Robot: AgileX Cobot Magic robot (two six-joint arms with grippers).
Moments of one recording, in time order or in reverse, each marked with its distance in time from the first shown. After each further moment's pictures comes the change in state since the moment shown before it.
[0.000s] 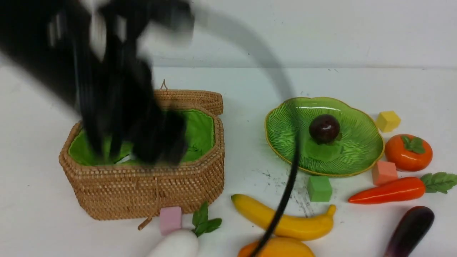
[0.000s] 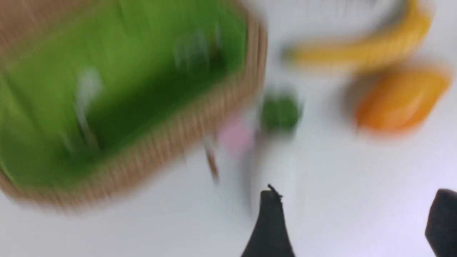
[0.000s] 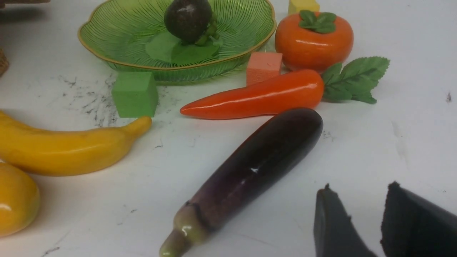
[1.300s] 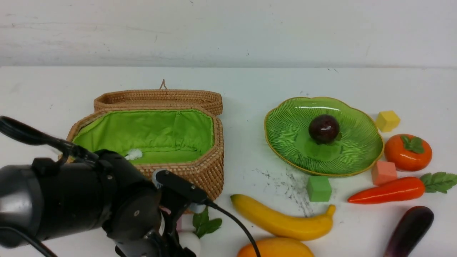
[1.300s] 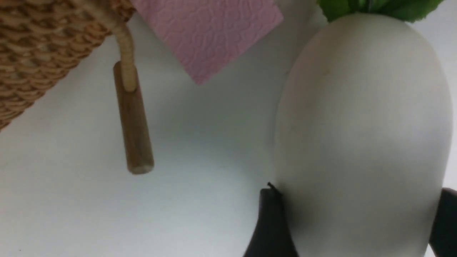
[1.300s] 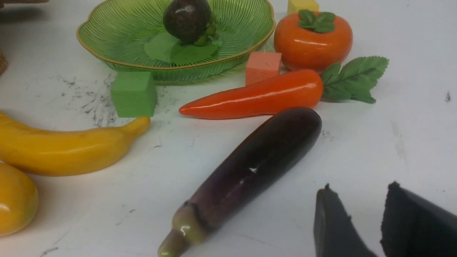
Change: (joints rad) right arm 0.000 0.000 0.000 0.000 0.000 0.000; left arm 0.000 0.250 0.487 0.009 -0.559 -0.116
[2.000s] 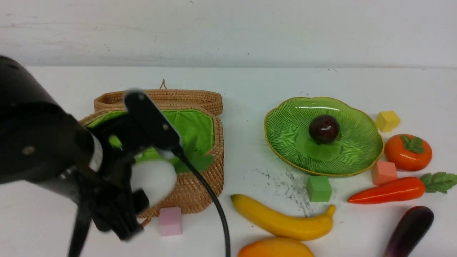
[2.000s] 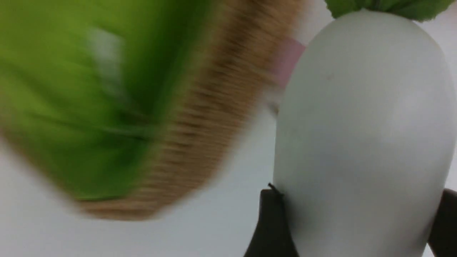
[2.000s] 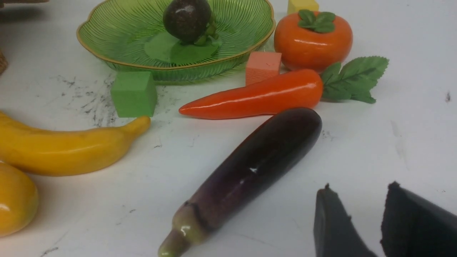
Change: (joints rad) right arm 0.000 0.000 0.000 0.000 0.000 0.000; left arm 0.000 -0.338 -0.225 0.296 0.305 0.303
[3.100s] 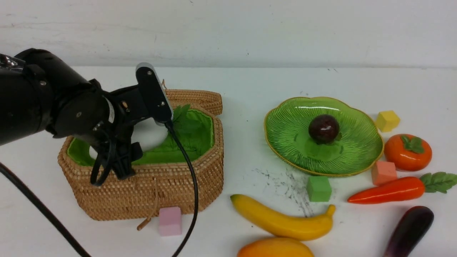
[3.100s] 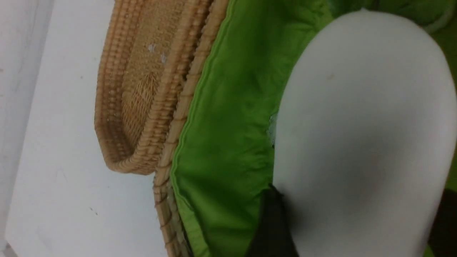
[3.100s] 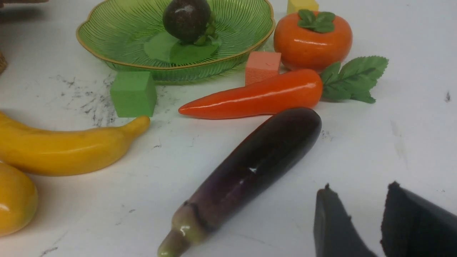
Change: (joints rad) right arm 0.000 0.000 0.000 0.000 0.000 0.000; left arm 0.286 0.290 -0.040 0.040 -0.393 0.344
